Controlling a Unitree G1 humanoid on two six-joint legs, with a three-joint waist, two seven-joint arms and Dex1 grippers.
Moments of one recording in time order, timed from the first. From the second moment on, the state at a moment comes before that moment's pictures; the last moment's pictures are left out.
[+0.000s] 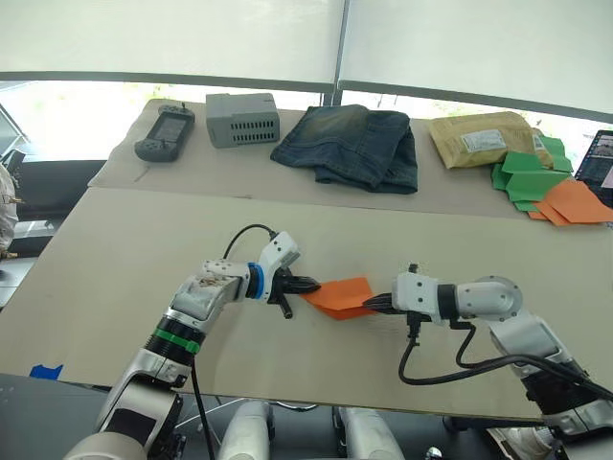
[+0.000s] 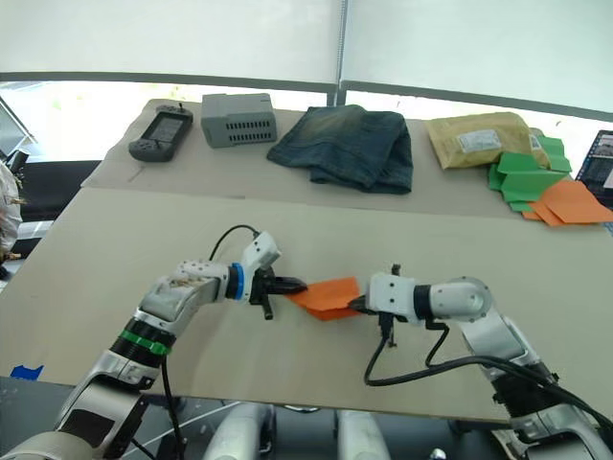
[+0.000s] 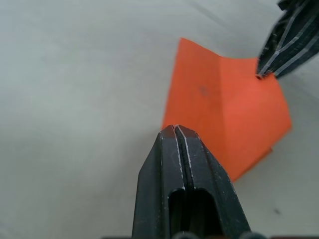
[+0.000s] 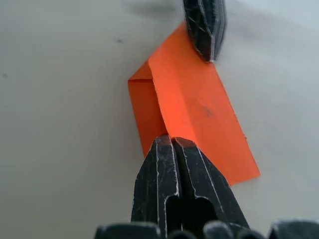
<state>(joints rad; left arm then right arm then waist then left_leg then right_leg) -0.60 0.40 -0.29 0.20 -0.29 0.64 -0.97 -0.29 -0.75 0.26 -0.10 0.10 0.02 1.09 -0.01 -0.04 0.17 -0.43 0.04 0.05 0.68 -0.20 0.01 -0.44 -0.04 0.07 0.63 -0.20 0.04</state>
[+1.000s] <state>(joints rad) -0.55 0.44 -0.30 0.07 -0.26 0.68 -0.99 -0.29 -0.63 0.32 -0.52 0.20 0.88 0.87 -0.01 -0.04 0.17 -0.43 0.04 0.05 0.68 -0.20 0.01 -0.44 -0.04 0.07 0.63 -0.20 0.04</state>
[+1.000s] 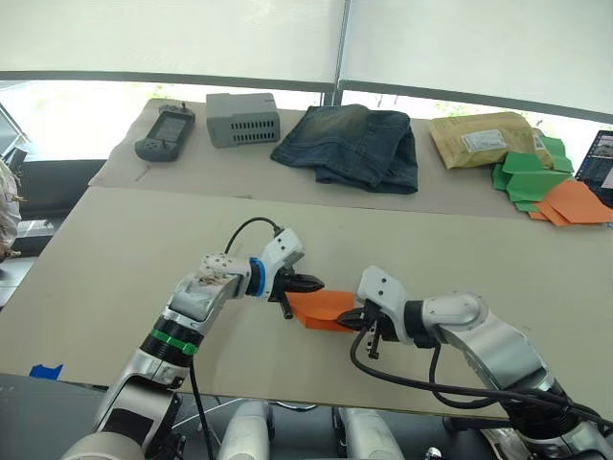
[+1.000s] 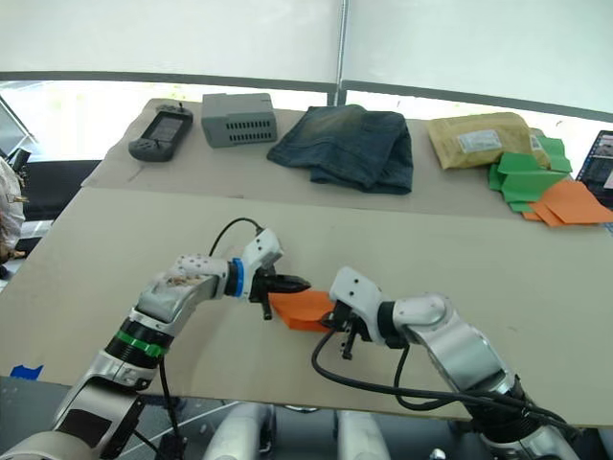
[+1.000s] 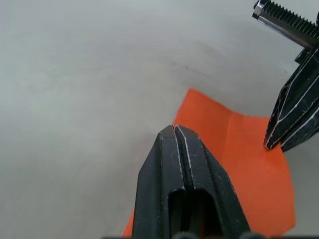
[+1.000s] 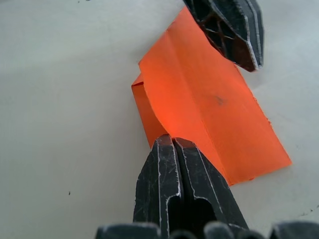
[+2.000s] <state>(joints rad) -0.48 0.46 -0.33 0.03 -0.21 0.56 -0.96 -0.20 -0.72 0.25 -0.42 0.20 0.41 0.90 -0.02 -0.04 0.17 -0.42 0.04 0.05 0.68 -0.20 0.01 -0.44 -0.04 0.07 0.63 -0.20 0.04</state>
